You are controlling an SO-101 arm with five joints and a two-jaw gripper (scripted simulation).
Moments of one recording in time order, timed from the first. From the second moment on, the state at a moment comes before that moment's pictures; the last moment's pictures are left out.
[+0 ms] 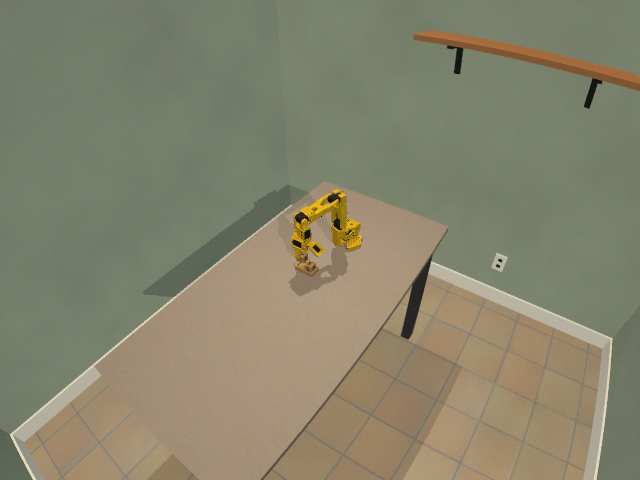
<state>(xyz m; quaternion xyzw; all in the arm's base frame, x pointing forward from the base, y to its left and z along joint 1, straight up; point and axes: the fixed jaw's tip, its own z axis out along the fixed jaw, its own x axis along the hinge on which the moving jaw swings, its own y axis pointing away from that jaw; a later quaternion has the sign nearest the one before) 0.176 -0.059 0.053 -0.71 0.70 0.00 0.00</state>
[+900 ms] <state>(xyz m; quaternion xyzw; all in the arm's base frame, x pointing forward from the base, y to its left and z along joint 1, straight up) 0.177 -0.059 0.047 -0.71 0.70 -0.01 0.00</state>
